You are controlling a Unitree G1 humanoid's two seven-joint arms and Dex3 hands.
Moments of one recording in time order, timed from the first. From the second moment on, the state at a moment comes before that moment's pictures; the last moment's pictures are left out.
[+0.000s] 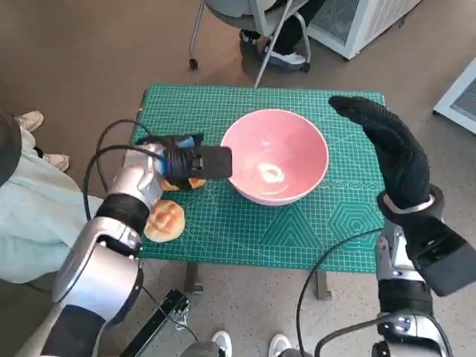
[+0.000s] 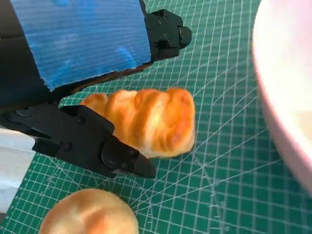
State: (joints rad) left arm -1.17 0.30 -0.53 1.36 0.66 0.05 -0.39; right arm -0.64 -0.23 -0.12 0.53 0.27 -0.89 0.53
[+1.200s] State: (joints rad) left arm -1.10 0.36 -0.47 1.36 0.64 -0.09 -0.16; right arm -0.62 -0.24 -0.12 0.52 0.27 -0.88 0.52
